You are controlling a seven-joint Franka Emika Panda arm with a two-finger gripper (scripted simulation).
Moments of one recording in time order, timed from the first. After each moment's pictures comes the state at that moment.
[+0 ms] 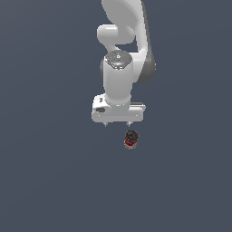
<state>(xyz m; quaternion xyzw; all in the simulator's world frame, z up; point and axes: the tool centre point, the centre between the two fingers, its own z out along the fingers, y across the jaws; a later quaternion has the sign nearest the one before) 0.010 0.006 0.179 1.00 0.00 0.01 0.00</state>
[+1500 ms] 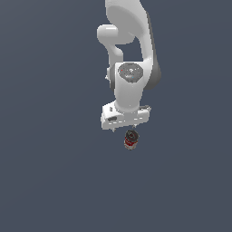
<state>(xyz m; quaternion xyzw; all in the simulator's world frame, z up) 0.007 0.038 0.148 0.99 0.11 -0.01 0.00</state>
